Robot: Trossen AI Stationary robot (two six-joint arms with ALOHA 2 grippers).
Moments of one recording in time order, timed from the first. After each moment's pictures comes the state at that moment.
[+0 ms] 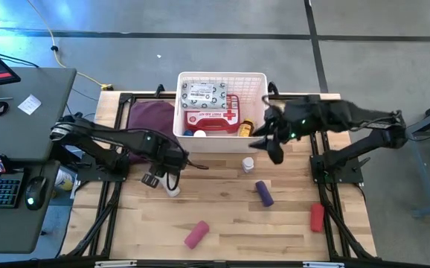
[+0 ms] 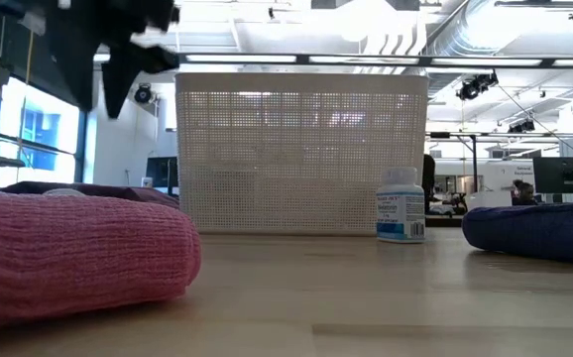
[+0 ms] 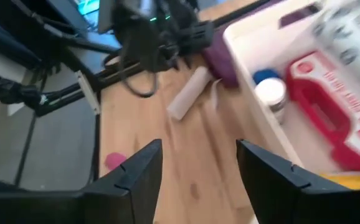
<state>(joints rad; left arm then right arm) -0.16 1.44 1.24 -1.29 -0.09 0.26 0.04 1.26 1.56 -0.86 0.00 0.45</state>
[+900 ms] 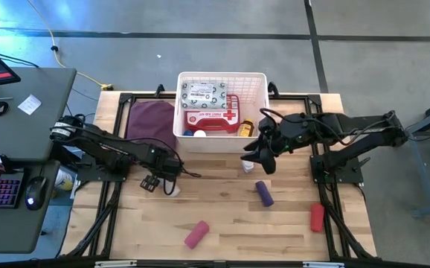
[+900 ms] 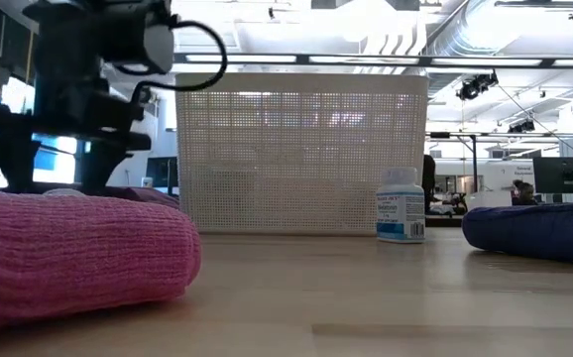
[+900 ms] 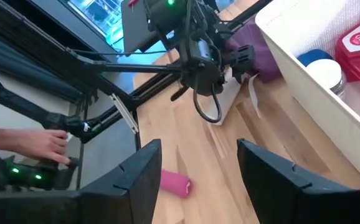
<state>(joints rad) -0.16 1.44 0.81 -0.91 -0.07 0.29 0.15 1.25 1.40 -0.62 0.02 0.71</state>
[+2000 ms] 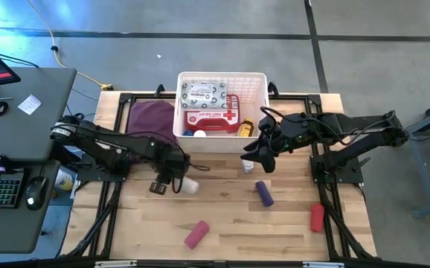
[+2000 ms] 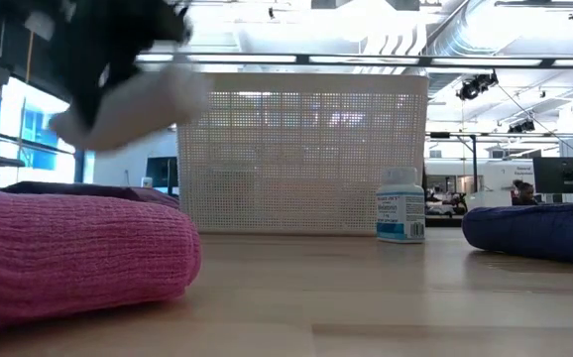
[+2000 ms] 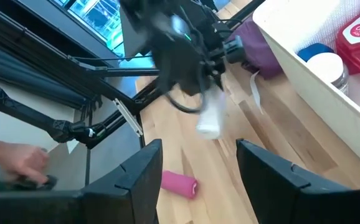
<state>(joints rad) -0.16 1.44 1.07 -1.02 0.07 0.09 0.15 1.25 1.40 -0.62 0.02 0.77</state>
